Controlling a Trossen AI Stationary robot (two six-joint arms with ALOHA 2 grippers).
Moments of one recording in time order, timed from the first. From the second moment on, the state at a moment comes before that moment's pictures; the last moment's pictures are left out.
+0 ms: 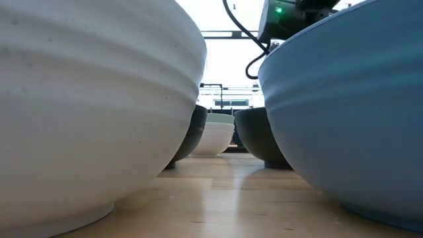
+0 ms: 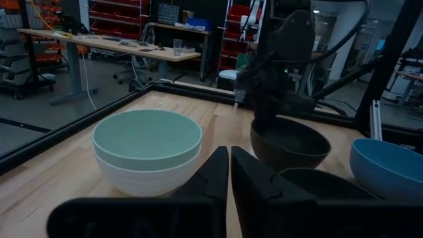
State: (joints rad) left arm 0.28 0.16 0.01 0.14 0.09 -0.15; right arm 0.05 1.63 1.03 -0.78 0.04 0.87
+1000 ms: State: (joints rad) left arm 0.28 0.16 0.01 0.14 0.09 -0.14; right arm -0.17 1.63 1.54 -1.09 0.13 0.58
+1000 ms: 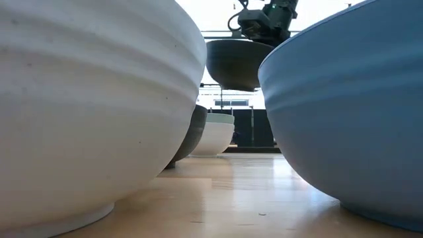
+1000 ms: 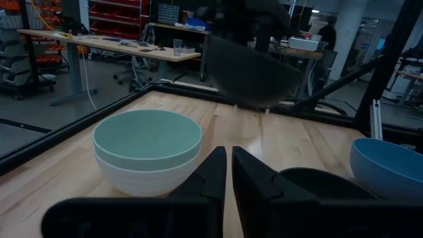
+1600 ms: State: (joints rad) left arm 0.28 0.16 0.01 0.14 0.00 -0.18; right arm -0.40 1.66 1.60 -1.07 0.07 0.45
